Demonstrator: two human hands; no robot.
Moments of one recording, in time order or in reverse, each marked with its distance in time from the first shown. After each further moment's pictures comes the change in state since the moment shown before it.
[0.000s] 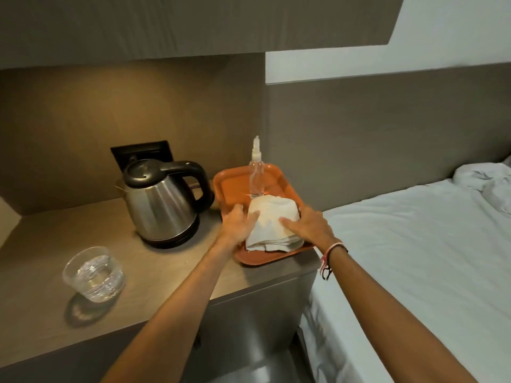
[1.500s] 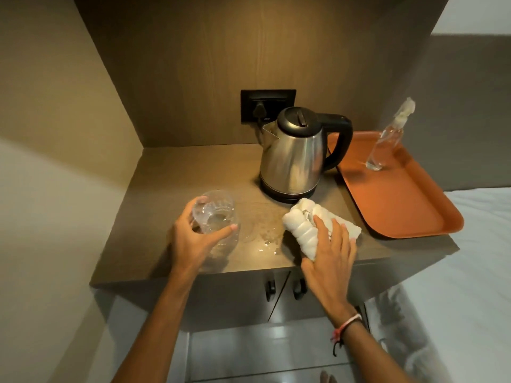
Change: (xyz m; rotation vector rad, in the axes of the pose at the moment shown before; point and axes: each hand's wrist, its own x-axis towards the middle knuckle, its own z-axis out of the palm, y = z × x) left_hand -0.114 -0.280 -0.240 -0.389 0.463 0.107; right_hand -0.173 -0.148 0.232 -0.207 0.266 -0.245
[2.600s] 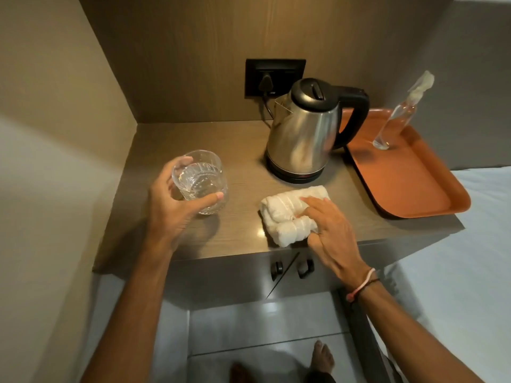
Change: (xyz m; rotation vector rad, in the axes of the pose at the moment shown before) left_hand 0.020 0.033 -0.046 -0.133 -0.005 0.094; right_hand 0.023 -0.006 -0.006 0.223 -0.126 -0.405
